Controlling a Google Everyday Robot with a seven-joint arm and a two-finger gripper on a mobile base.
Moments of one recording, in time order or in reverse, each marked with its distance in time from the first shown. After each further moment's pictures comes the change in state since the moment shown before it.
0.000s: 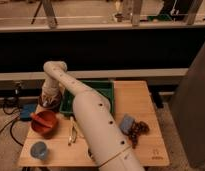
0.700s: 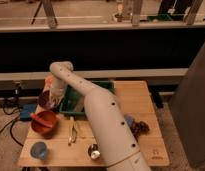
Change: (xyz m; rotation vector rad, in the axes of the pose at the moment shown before) arm 0.000 0.048 -0.017 -0.067 0.020 0.068
